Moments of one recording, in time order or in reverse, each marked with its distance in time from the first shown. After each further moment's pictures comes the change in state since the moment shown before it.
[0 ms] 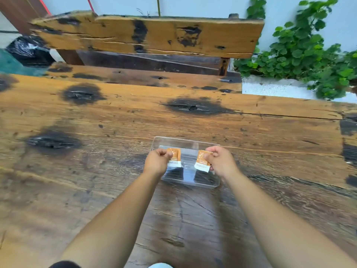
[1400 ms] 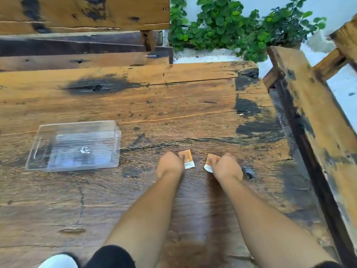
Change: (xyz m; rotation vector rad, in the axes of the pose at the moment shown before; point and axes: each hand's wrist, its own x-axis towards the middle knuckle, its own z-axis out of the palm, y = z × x) left_hand -0.143 0.011 0.346 0.718 -0.138 -0.035; right_hand -0.049 0.220 -0.269 -0.693 0.454 0.417
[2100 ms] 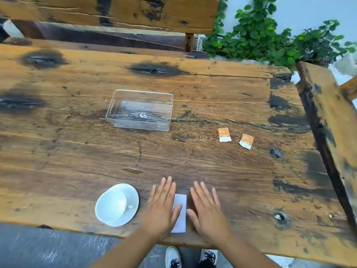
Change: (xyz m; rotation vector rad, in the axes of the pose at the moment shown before) left_hand -0.170 -0.312 -0.027 0.299 0.151 0.765; right_hand -0.296 0.046 0.092 -0.236 -0.045 -1.063
